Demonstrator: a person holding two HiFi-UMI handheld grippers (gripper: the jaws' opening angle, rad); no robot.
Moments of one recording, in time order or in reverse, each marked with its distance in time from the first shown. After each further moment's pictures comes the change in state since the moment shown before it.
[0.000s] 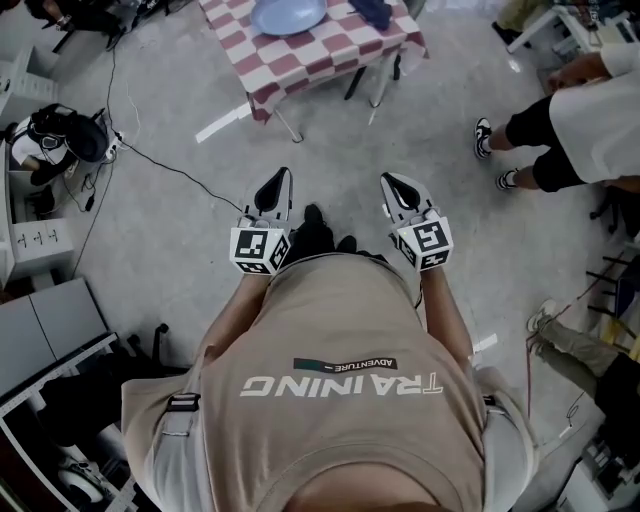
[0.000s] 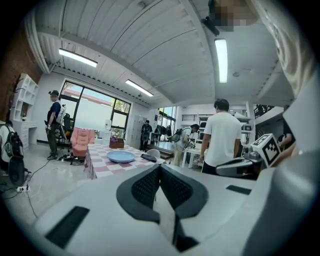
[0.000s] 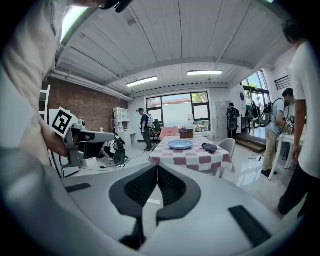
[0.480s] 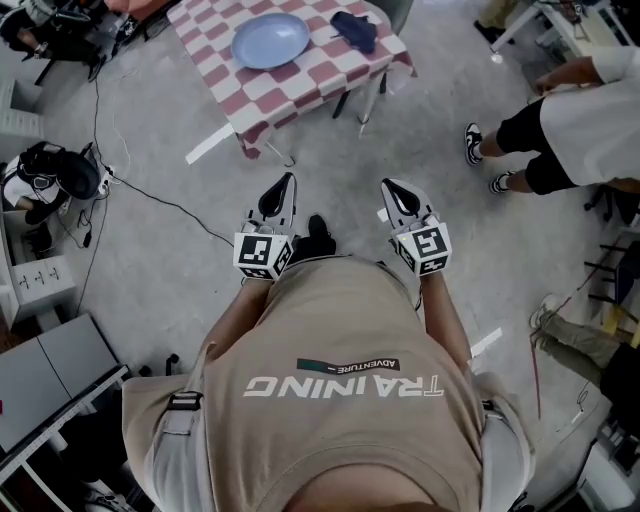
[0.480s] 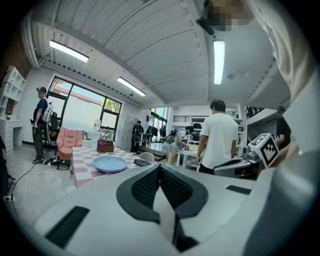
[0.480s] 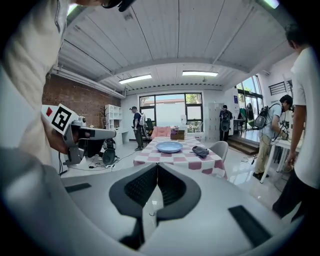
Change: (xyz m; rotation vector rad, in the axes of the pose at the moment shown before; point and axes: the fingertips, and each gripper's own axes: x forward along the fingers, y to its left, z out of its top) left arm 0.091 0.029 0.029 0.032 -0.008 -0.116; right arm 0.056 -0.055 0.028 0.010 0.010 -0.090
